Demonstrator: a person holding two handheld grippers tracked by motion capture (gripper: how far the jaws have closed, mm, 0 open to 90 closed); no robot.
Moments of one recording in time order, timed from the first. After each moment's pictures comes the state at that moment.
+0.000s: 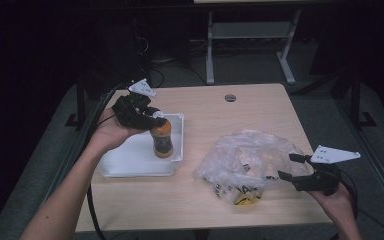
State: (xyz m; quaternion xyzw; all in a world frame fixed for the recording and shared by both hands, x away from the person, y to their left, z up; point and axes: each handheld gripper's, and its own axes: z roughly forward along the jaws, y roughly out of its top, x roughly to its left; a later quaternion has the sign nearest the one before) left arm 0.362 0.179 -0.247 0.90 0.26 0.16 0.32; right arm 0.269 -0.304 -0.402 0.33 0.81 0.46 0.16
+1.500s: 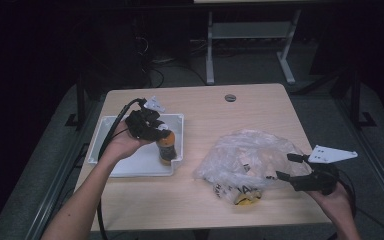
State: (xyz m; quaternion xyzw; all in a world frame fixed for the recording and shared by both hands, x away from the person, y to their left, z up) left arm 0.376 0.172 -0.306 0.90 0.27 0.15 0.29; right arm 0.270 -0.300 -0.402 0.32 0.81 0.46 0.16
